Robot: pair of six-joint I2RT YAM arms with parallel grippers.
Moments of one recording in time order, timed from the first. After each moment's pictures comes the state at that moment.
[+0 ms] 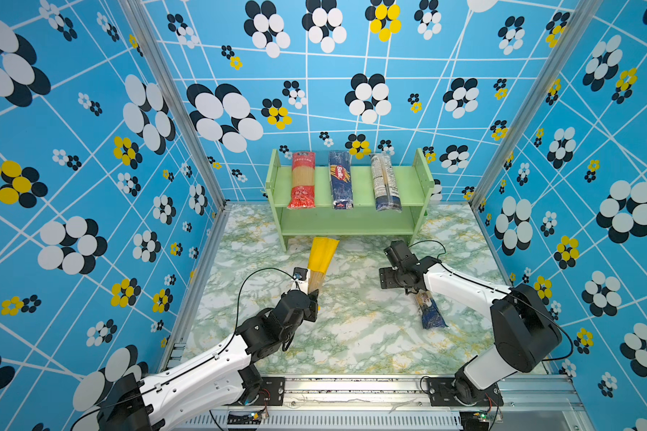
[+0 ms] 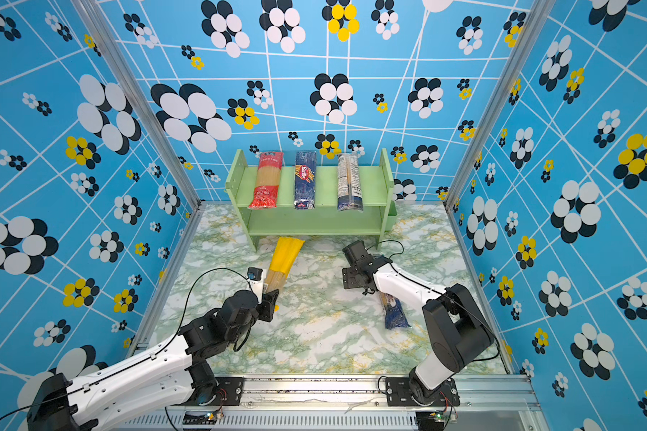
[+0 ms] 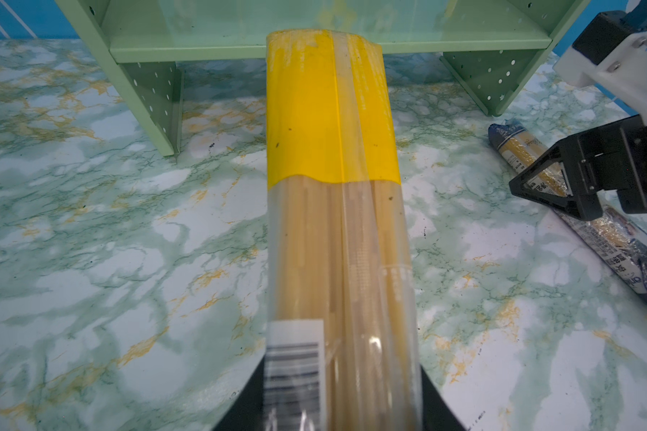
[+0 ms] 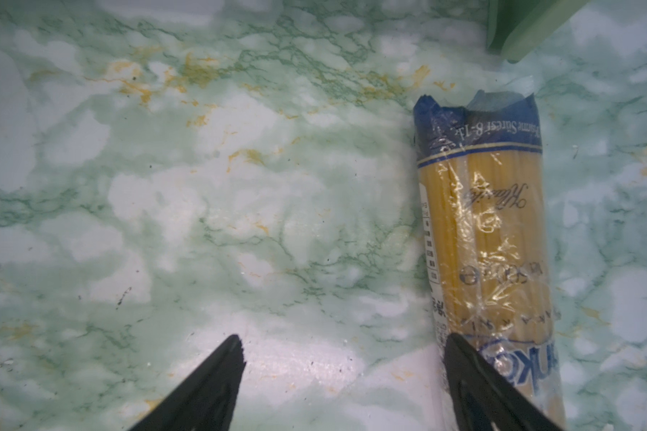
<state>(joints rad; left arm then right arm) -0.86 0.85 0.49 -0.20 -0.42 -0.42 0.56 1.61 1.01 -0.52 0.26 0.38</state>
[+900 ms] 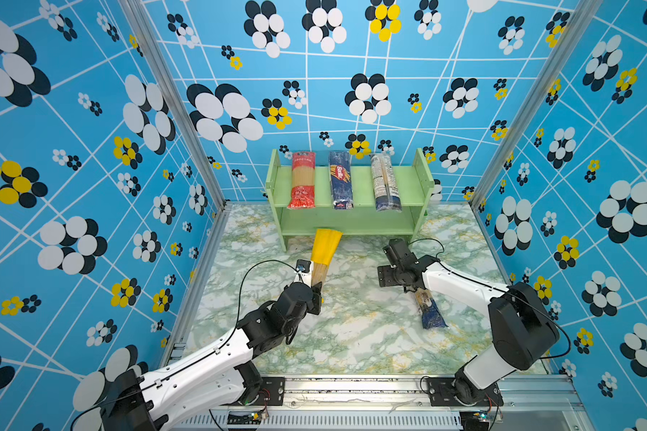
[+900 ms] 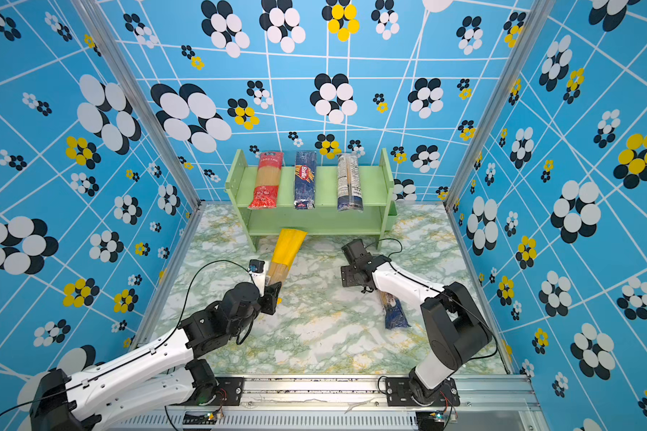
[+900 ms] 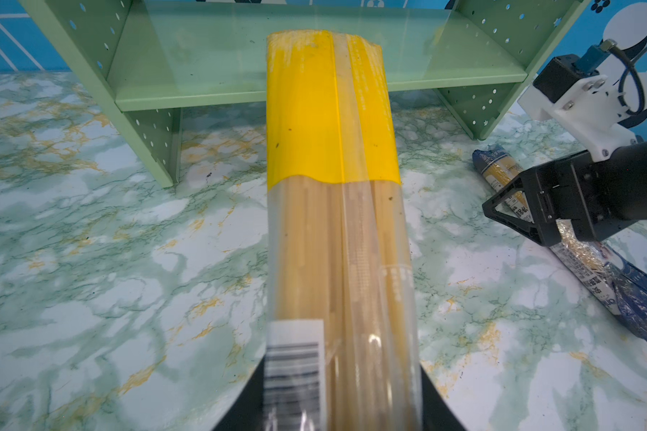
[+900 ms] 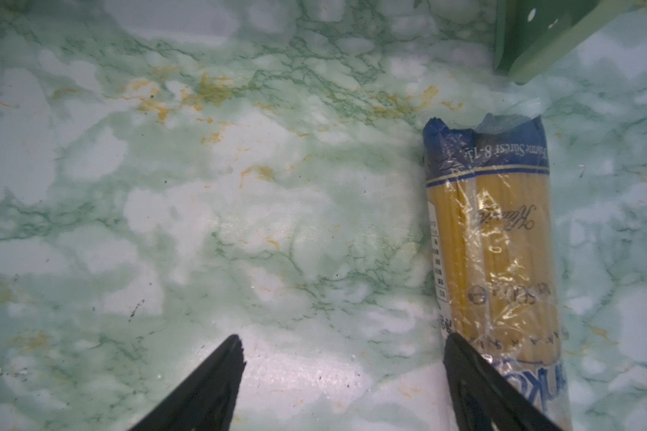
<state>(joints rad) -0.86 0.93 0.62 -0.21 -0.43 -0.38 0.56 1.62 1.02 -0.50 0.25 0.37</state>
